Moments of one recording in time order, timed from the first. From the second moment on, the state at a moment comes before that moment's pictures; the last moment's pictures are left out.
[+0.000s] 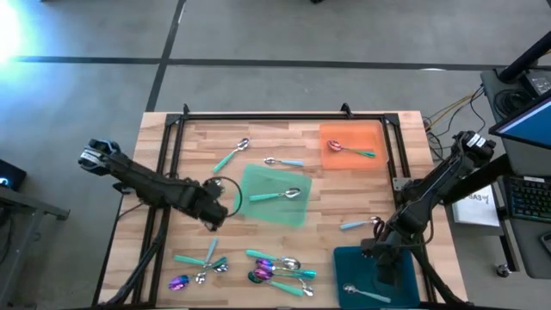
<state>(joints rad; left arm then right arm) -0.39 1.40 0.98 -1.23 -0.18 -1.13 0.79 1.26 0.70 -0.44 -0.50 1.24</state>
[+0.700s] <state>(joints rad) -0.76 1.55 0.98 -0.72 0.05 -1.24 0.70 1.26 0.70 -0.44 -0.49 1.02</state>
